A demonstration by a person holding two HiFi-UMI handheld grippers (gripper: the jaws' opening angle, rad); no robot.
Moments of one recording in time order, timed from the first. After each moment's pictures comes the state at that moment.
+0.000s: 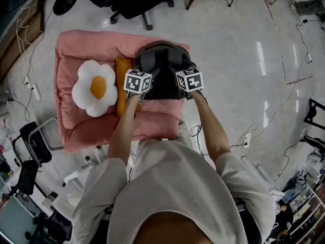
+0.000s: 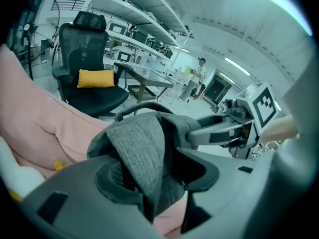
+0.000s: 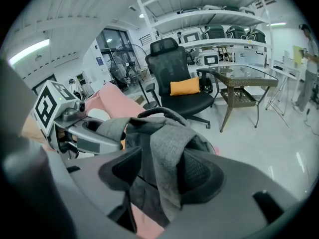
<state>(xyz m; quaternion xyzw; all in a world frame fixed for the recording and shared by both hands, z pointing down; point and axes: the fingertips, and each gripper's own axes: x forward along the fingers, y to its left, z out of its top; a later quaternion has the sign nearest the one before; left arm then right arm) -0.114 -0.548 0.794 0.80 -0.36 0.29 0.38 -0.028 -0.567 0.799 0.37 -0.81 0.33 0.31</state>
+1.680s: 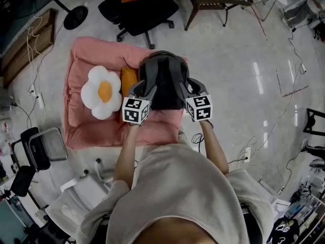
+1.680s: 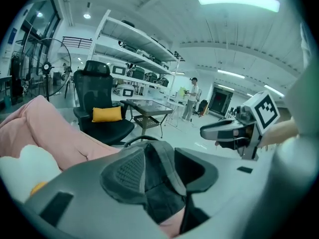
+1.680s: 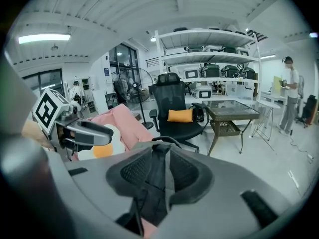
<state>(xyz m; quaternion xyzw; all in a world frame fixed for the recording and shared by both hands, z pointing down) -0.137 -0.467 0.653 0.83 -0.46 0.20 0.25 0.006 -0.484 0.653 0.45 -0.84 0.20 0.24</state>
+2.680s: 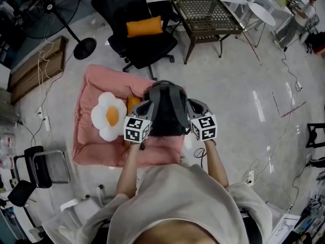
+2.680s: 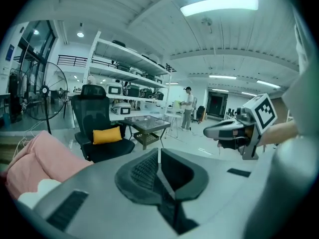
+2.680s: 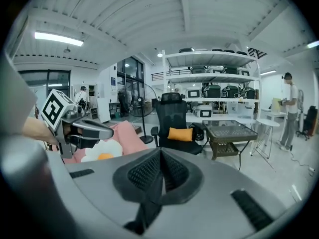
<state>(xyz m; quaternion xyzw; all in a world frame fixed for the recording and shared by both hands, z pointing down) -0.137 -0.459 0.553 0.85 -0.47 0.16 0.17 0.019 -0.470 0.552 0.46 -0.86 0.12 0.18</state>
